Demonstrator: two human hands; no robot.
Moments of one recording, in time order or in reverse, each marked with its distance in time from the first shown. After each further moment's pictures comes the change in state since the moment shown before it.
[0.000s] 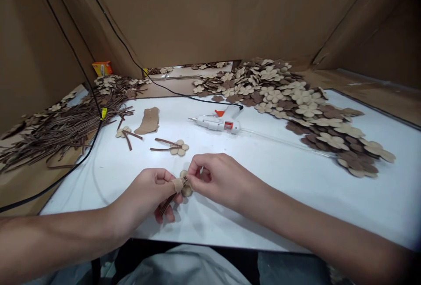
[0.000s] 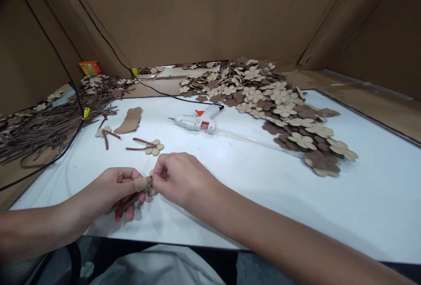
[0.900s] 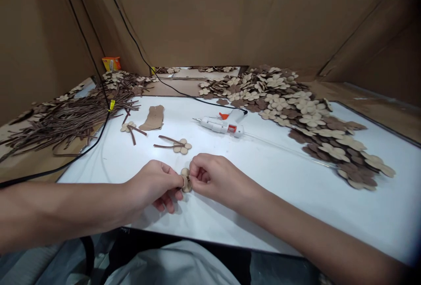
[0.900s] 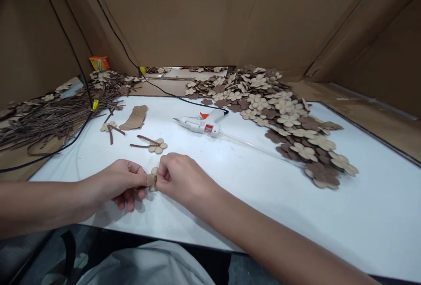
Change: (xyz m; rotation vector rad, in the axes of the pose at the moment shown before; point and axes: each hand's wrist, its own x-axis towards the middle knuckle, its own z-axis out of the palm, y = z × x) left_hand 0.003 0.010 0.002 0.065 0.040 -0.125; right_hand 0.004 0.002 0.008 0.026 -0.072 -0.041
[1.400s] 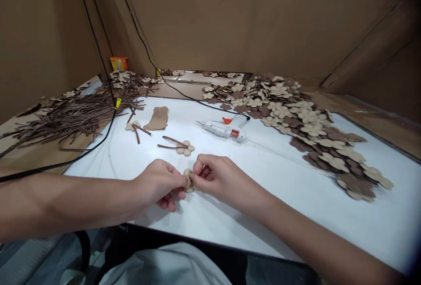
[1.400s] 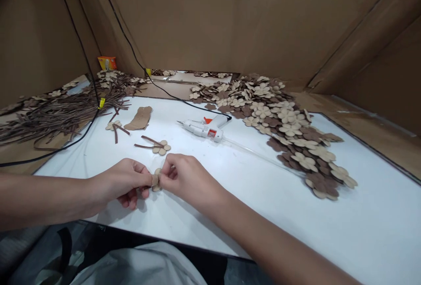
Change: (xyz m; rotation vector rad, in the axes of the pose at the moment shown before) left_hand -0.002 0.000 0.000 -0.019 0.032 0.029; right_hand -0.001 -0.001 -0.003 0.127 -0.007 0.039
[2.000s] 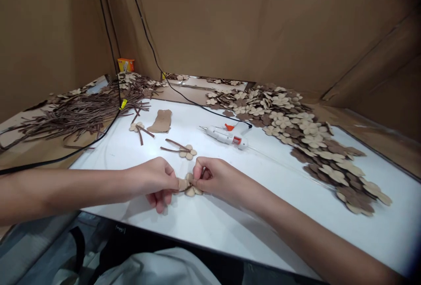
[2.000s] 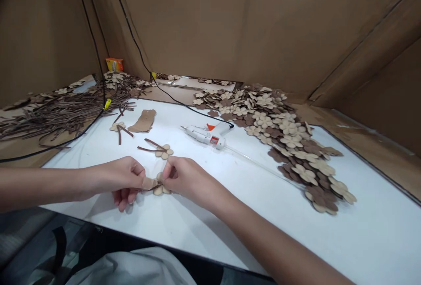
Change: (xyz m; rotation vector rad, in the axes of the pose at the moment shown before) left_hand 0.004 0.006 -0.027 0.246 -0.210 0.002; right_hand 0.017 0.009 -0.002 0.091 -0.128 0.118
